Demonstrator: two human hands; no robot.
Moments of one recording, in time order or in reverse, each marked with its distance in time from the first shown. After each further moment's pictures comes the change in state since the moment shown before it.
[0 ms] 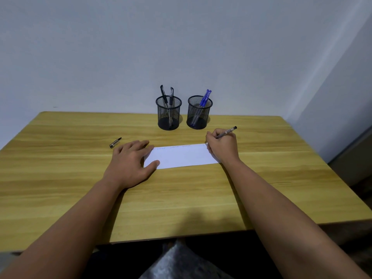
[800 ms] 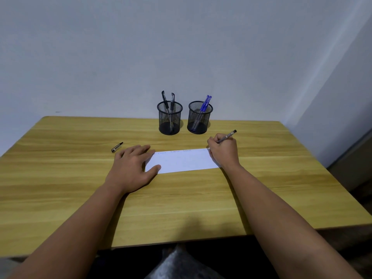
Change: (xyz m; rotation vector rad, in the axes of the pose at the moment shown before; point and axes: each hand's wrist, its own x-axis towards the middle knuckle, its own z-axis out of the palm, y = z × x) left_hand 0.000 -0.003 0.002 -0.014 0.009 0.003; right_hand 0.007 0.011 0.002 -0.071 0.025 -0.033
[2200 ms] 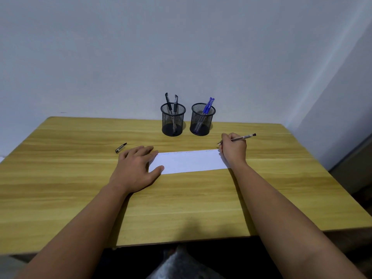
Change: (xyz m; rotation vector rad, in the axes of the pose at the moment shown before) left_hand -0.001 0.001 -0.001 0.003 -0.001 0.000; right_hand -0.004 -0.026 -0.014 0.213 0.139 0.179
